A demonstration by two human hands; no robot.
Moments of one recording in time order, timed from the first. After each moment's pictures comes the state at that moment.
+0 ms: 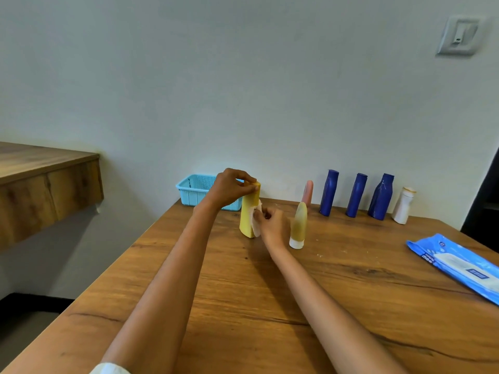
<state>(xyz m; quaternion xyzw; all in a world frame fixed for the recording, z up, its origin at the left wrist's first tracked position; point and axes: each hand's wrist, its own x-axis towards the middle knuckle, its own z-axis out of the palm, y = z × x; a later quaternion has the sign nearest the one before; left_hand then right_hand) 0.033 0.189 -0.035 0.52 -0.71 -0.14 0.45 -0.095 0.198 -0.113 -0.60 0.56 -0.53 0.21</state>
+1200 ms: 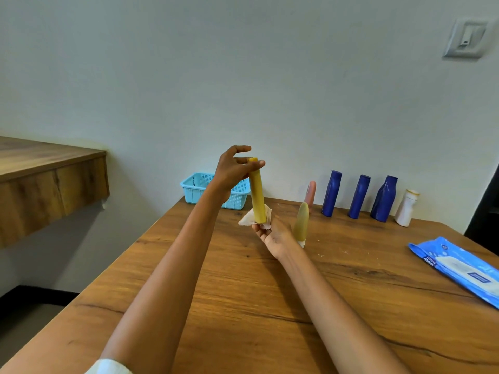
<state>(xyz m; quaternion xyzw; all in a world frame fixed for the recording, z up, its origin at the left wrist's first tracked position) 0.020 0.210 -0.005 0.45 -0.57 -0.31 0.61 -0.101 0.218 -0.092 -0.27 0.42 -0.55 0.67</state>
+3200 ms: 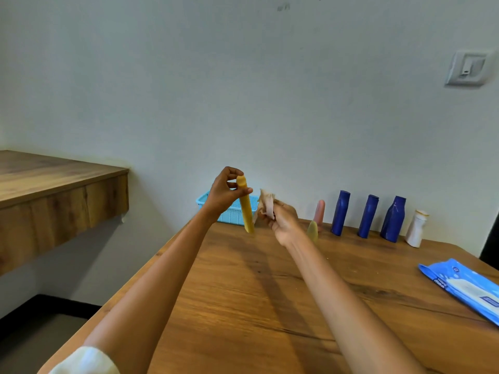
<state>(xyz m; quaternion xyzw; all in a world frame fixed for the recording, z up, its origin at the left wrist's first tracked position) 0.066 0.221 -0.016 0.41 -0.62 -0.23 0.62 -0.086 0.227 -0.033 -0.45 0.37 -0.57 0.58</state>
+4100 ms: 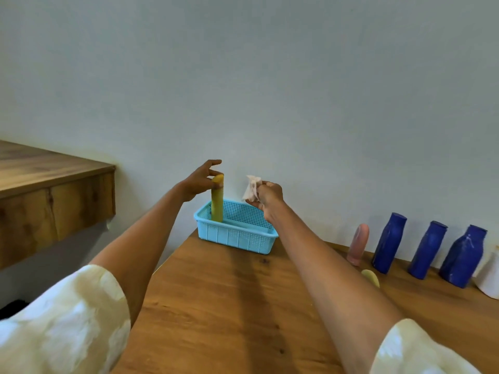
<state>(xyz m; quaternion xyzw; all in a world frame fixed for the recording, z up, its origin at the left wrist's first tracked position) 0.204 0.030 -0.013 0.55 -0.64 -0.27 0.46 0.015 0.032 -0.013 -0.50 0.46 -0.52 0.52</state>
